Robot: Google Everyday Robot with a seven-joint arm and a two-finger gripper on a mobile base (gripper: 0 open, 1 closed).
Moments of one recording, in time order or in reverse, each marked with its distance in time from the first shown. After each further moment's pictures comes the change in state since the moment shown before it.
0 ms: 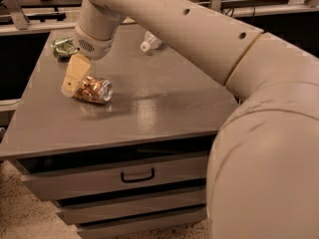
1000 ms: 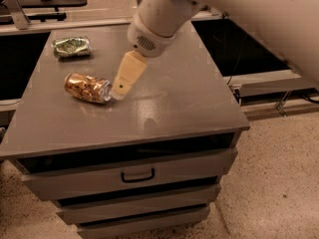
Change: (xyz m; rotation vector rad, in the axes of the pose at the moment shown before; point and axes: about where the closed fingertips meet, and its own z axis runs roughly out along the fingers) arm 0.100 0.019 -0.117 0.143 -0.027 -0.042
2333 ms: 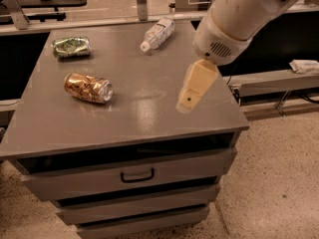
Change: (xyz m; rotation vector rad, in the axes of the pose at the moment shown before) arm 0.115 0.008 -0.081 0.019 0.128 -0.024
